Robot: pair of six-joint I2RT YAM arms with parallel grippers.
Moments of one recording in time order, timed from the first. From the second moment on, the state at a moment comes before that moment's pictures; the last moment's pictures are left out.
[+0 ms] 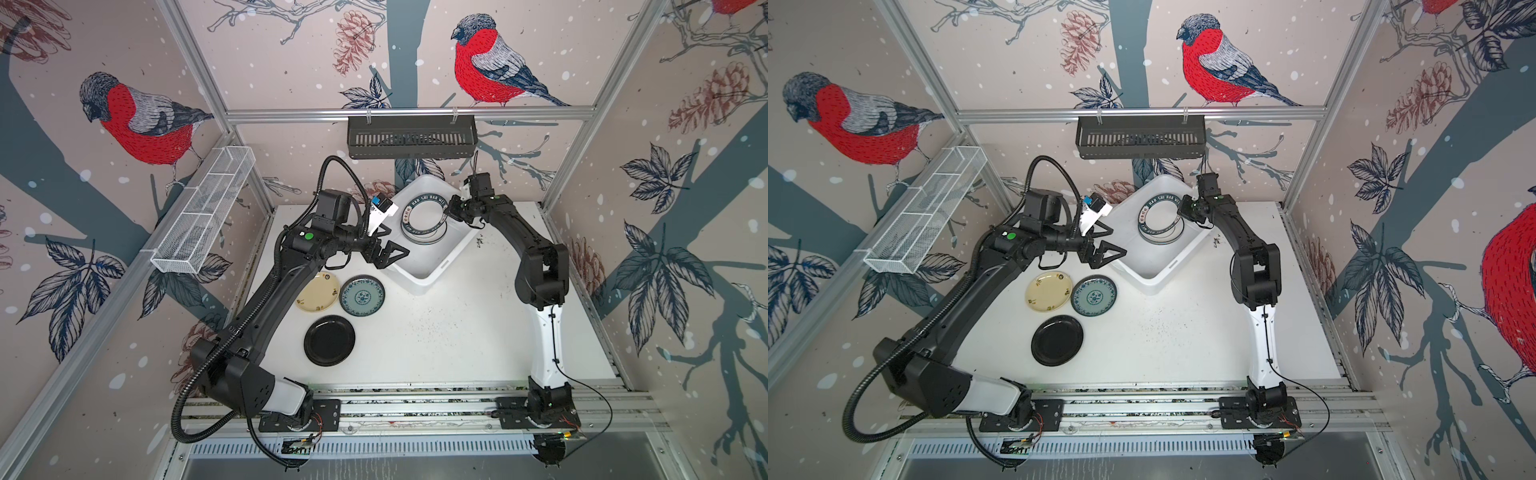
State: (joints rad) left arm -0.39 1.44 1.51 -0.71 0.74 0.24; right arm 0.24 2.32 2.13 -0.58 -0.36 0.56
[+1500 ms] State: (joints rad) left arm -0.39 1.43 1.49 -0.71 0.74 0.24; right arm 0.21 2.44 2.20 -0.62 -0.40 0.60
